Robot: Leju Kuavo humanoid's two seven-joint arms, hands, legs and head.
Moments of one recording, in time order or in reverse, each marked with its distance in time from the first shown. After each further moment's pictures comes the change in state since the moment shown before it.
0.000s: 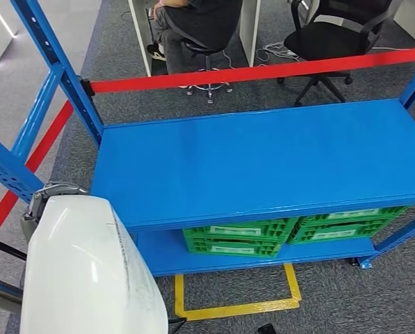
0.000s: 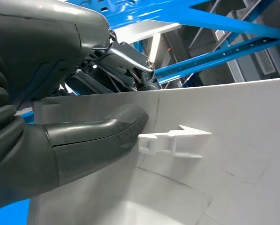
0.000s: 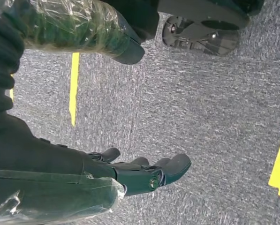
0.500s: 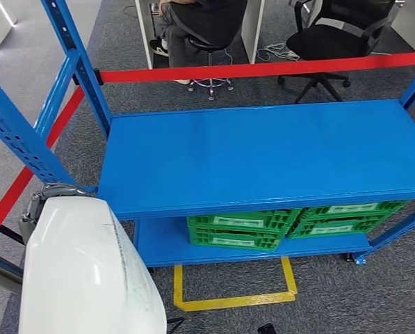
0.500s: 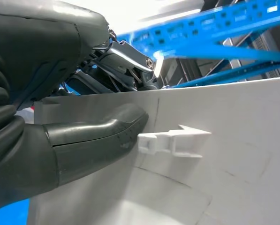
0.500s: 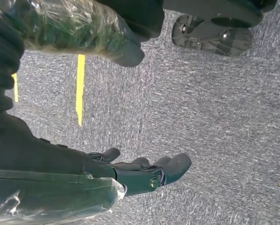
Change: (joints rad) left arm 0.007 -0.001 0.001 0.000 -0.001 0.001 0.000; right arm 0.001 0.001 -0.011 0.001 -0.019 0.002 -0.016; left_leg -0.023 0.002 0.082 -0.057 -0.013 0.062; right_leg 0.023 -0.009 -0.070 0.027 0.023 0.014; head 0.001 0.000
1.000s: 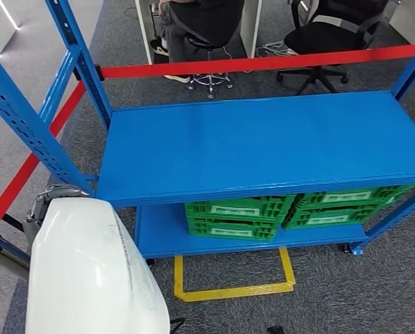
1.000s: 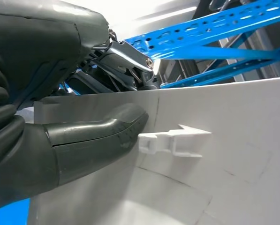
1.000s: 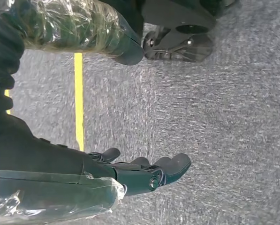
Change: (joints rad) left arm 0.015 -0.005 0.001 0.000 -0.009 -0.010 0.002; right arm -0.002 0.001 -0.067 0.000 -0.121 0.024 -0.083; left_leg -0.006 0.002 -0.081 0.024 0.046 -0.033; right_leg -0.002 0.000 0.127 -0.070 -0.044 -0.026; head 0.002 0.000
